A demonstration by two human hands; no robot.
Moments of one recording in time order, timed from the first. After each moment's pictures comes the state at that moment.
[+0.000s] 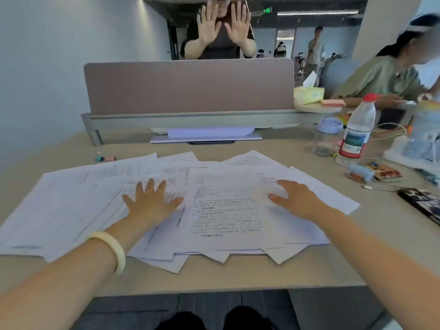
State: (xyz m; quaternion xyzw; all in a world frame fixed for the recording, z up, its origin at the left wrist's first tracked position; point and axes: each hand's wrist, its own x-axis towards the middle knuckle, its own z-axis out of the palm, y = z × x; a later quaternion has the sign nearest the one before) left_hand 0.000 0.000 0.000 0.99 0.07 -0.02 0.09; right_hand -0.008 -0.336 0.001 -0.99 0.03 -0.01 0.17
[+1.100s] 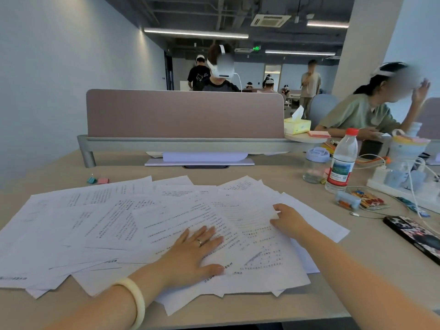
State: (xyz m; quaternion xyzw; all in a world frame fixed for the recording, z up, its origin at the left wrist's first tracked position) left_hand -0.037 -0.052 -0.025 0.94 -0.31 -0.08 0.07; right_hand -0.016 -0.318 0.024 -0.92 0.11 0.02 0.37
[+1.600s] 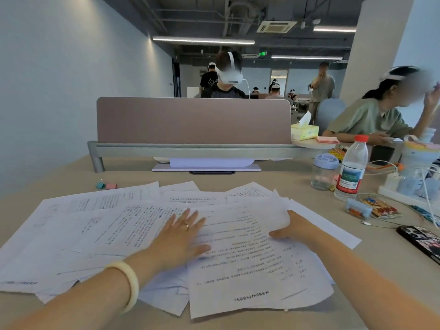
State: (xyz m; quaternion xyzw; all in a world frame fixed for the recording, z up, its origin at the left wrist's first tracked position) left_hand -0.004 -0.023 -0.006 0.97 -0.23 -0.02 0.03; right_hand -0.011 -0.321 0.031 -0.93 0.07 0.05 0.35
